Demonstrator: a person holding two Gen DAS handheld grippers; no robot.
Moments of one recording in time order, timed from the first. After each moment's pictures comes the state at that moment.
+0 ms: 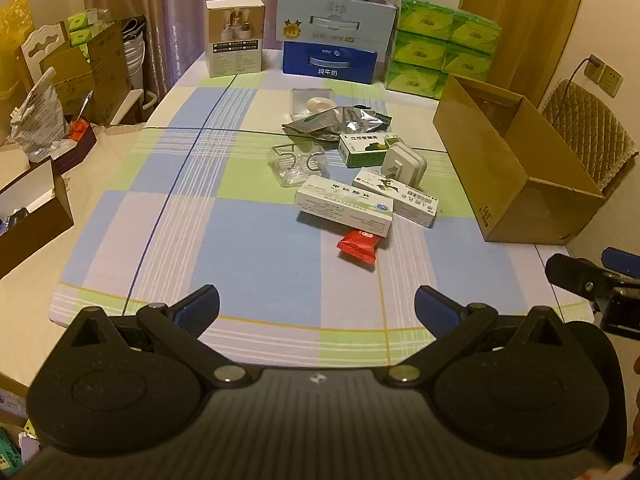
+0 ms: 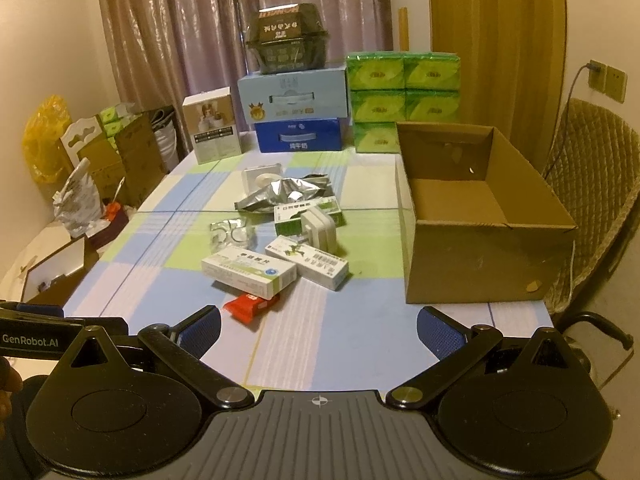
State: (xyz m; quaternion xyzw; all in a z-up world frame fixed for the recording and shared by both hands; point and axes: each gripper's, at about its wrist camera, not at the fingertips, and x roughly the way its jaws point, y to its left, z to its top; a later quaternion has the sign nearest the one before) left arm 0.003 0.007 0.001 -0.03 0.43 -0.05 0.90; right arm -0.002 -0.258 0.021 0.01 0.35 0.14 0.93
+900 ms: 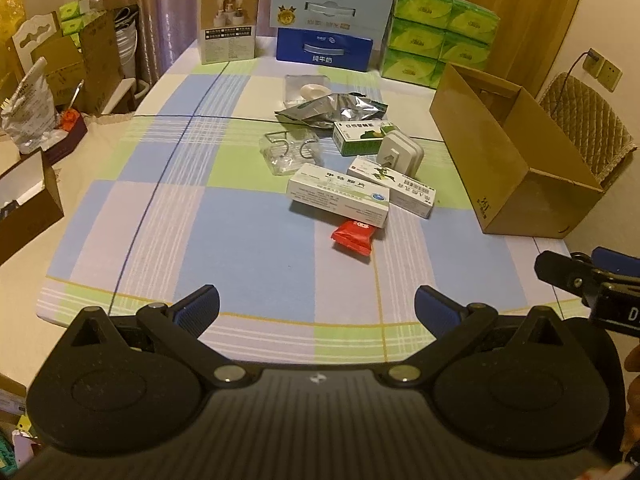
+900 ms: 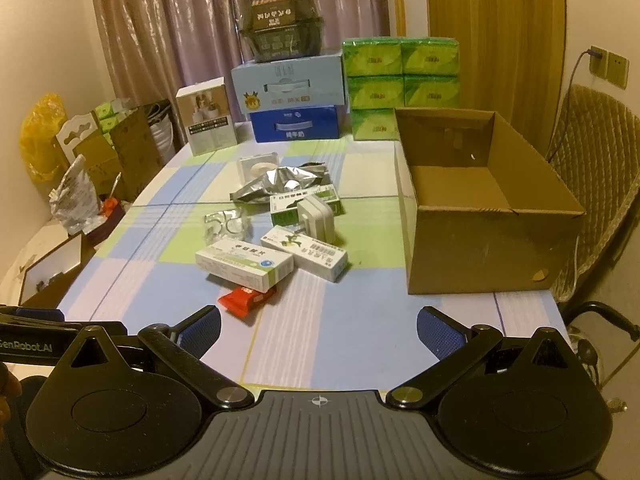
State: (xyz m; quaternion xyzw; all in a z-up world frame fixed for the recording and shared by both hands) left arm 0.013 0.007 -0.012 -0.04 0.44 -0.06 0.89; right arm 0.010 -0.262 0.007 0.01 0.36 0.14 0.92
